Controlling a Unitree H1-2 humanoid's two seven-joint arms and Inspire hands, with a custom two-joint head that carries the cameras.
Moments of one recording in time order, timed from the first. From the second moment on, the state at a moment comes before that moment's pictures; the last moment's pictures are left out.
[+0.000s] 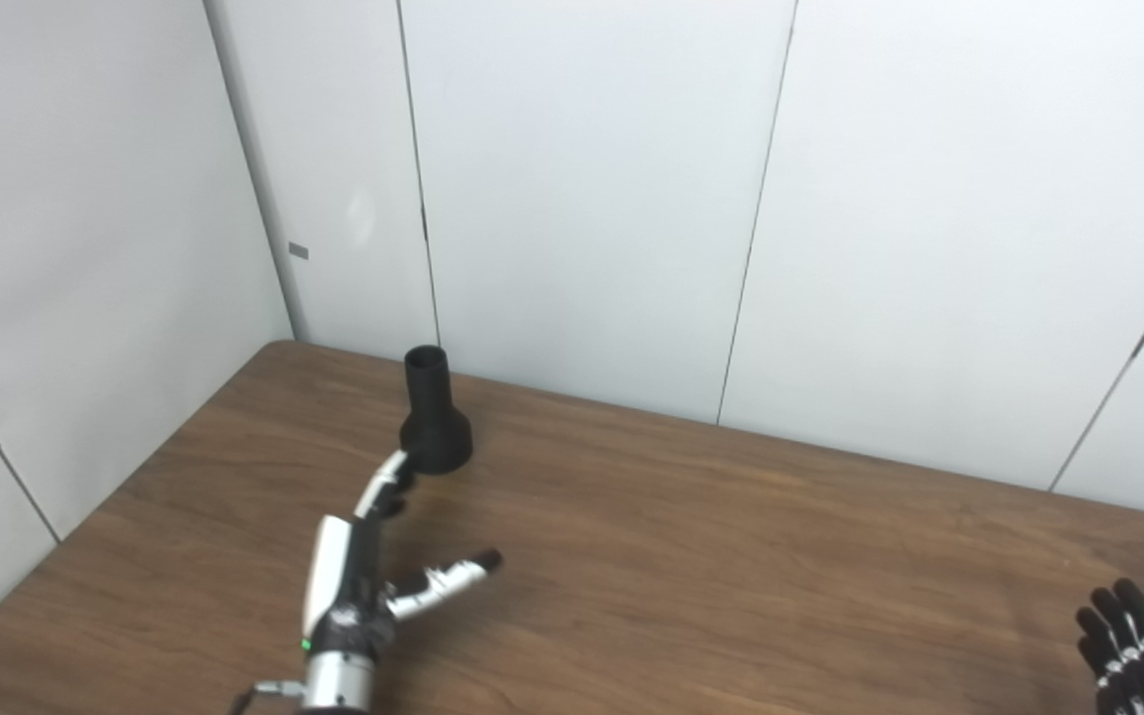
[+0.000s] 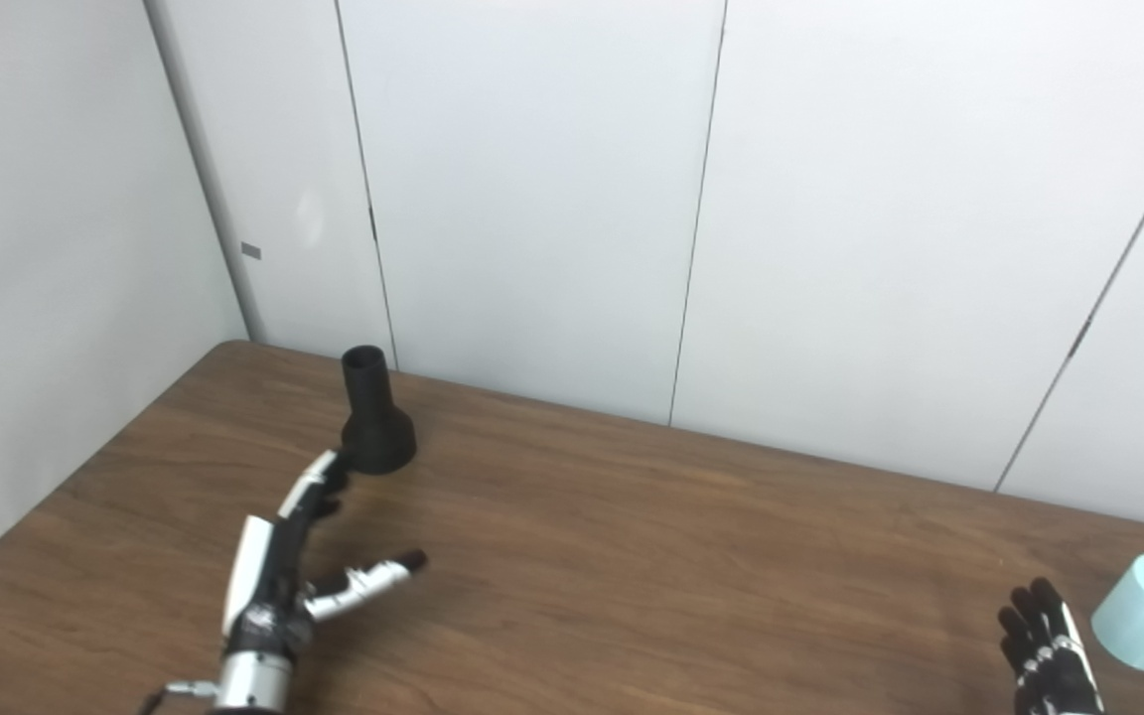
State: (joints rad) left arm -0.04 0.14 0.20 -0.07 0.34 -0.05 0.27; right arm 0.00 -0.16 -0.12 0.04 0.18 -0.23 0.13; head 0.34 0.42
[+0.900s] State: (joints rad) left arm -0.33 0.41 0.07 0.27 0.58 0.27 0.26; right arm 0.00 -0.17 -0.12 0.04 0.21 -0.21 0.14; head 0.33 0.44
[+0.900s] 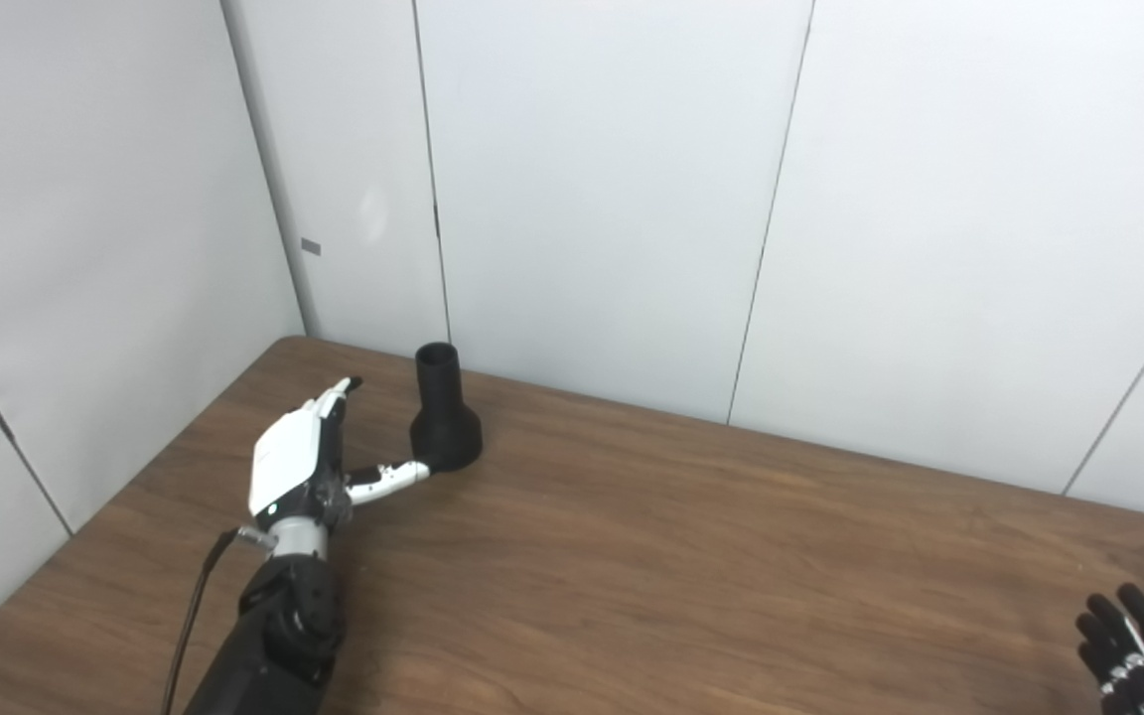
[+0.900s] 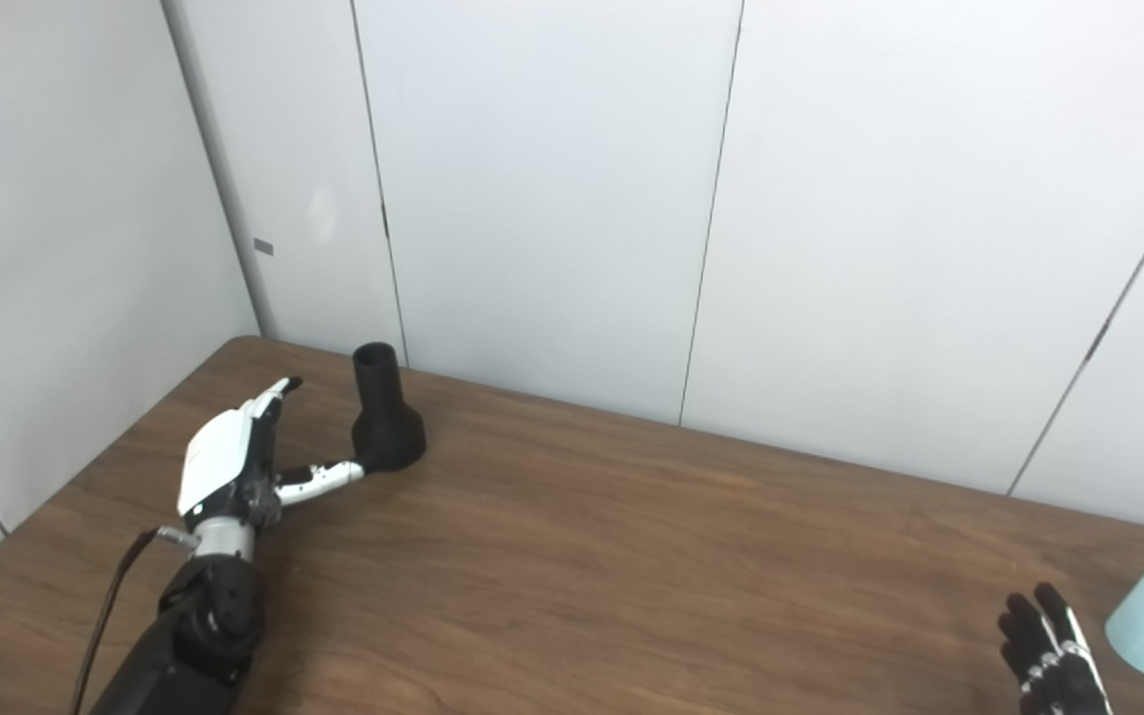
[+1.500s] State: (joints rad) left arm -0.46 0.47 -0.04 0.44 0.57 0.41 0.14; right arm -0.01 -0.16 -0.12 0.05 0.17 -0.22 0.14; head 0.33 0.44
